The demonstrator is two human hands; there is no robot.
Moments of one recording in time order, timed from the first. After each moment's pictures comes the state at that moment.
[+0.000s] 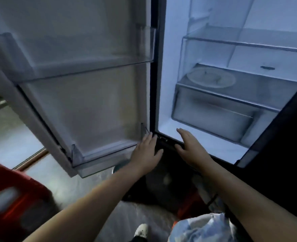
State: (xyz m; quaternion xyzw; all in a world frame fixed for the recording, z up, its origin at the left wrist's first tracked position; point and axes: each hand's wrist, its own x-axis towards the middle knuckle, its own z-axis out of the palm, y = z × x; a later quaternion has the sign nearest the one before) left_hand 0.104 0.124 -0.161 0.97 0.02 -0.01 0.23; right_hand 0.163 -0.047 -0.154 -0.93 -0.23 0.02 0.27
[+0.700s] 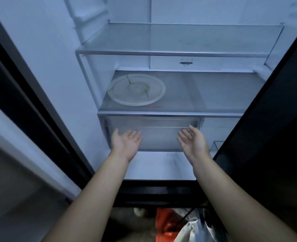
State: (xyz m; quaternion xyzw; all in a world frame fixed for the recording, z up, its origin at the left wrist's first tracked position) left_hand 0.390 0.027 -0.150 0.28 0.22 -0.20 0.91; right_hand 0.330 -0.165 -0.149 -0.36 0.29 -0.10 0.88
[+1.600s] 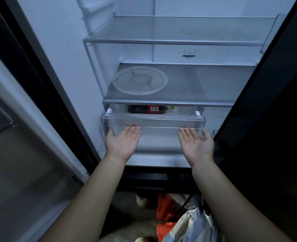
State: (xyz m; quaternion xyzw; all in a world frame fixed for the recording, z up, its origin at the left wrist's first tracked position) left_hand 0.338 0.048 -0.146 0.19 0.24 -0.18 0.94; right_hand 0.275 -0.153 -0.146 -0.16 0.27 -0.11 0.94
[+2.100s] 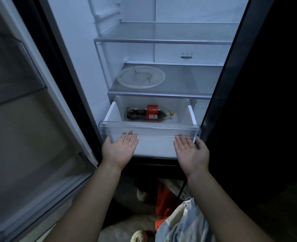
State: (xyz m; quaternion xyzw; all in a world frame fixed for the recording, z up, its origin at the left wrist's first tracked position) left_hand 0.241 0.060 -0.147 0.20 0.25 -0.15 0.93; right_hand 0.182 -0.140 -0.153 -0.15 0.27 -0.07 0.95
